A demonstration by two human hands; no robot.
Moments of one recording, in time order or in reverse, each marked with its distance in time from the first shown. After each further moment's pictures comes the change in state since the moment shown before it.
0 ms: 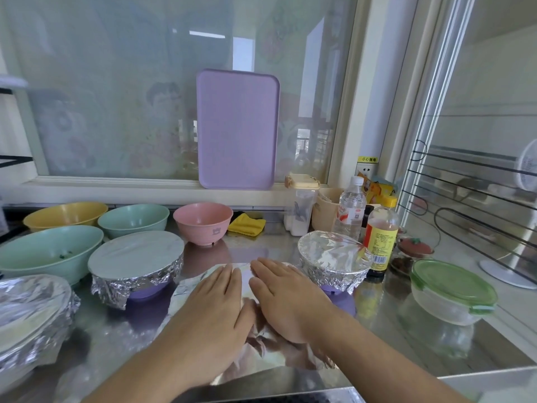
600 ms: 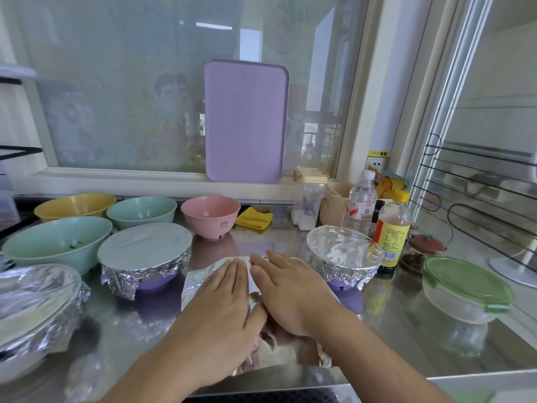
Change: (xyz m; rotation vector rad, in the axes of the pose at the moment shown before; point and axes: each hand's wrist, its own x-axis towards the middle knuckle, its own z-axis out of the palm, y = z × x) left_hand -0.005 0.004 -0.006 0.030 -0.024 -0.045; right_hand 0.009 -0.008 0.008 -0.114 0.020 -0.076
